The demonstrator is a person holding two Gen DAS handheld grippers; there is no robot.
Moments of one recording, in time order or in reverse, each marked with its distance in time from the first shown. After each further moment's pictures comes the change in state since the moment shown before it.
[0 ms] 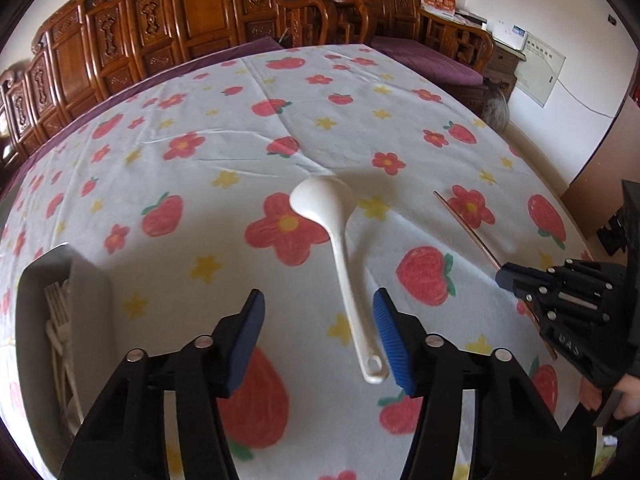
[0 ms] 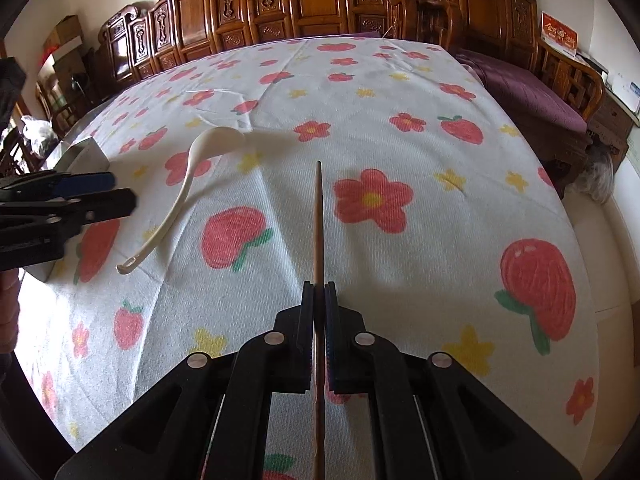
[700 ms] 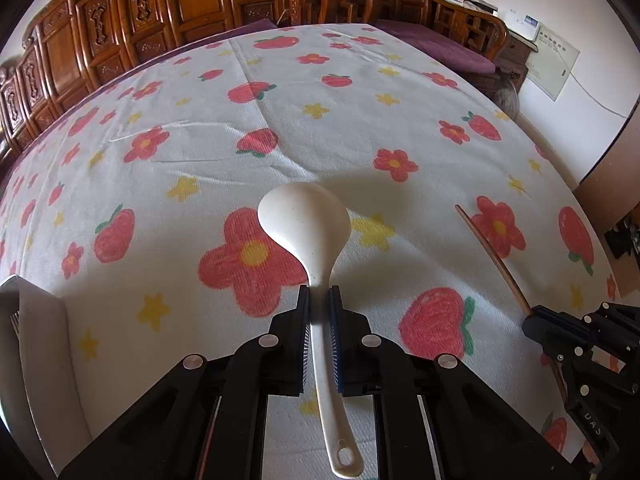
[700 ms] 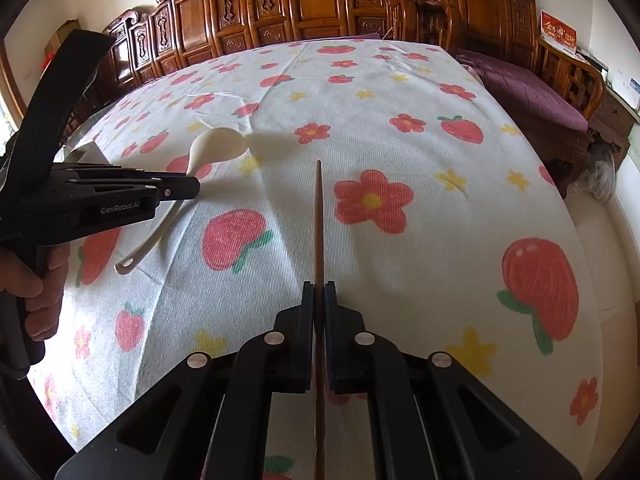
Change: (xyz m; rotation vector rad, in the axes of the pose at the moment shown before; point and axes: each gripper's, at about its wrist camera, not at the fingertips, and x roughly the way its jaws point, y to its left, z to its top) left arm 0.051 -0.013 0.026 -0.012 0.055 0.018; right arm -0.001 -0.002 -0.001 0.003 -0.010 0.007
